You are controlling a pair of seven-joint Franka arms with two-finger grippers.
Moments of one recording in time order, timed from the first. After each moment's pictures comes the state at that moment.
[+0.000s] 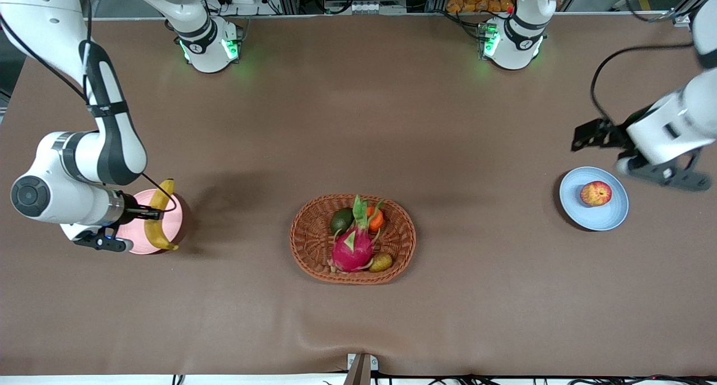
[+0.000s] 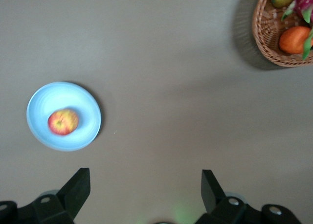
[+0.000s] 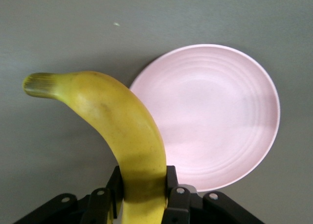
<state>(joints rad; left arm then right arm) 0.02 0.15 -0.12 -1.42 -0.06 1.45 0.10 -0.02 0.47 -0.06 -1.79 0.03 2.10 0.06</state>
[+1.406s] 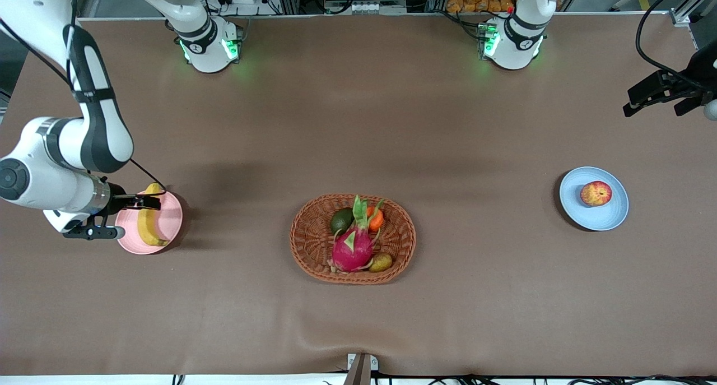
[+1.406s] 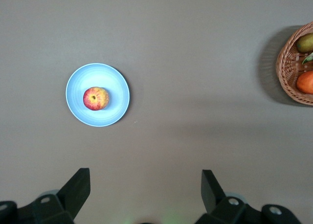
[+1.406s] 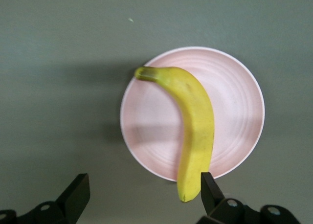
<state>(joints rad) -0.01 -0.06 0.00 -1.58 -0.04 1.52 -0.04 -0.04 0.36 -0.04 -1.84 0.03 2.07 -0.08</state>
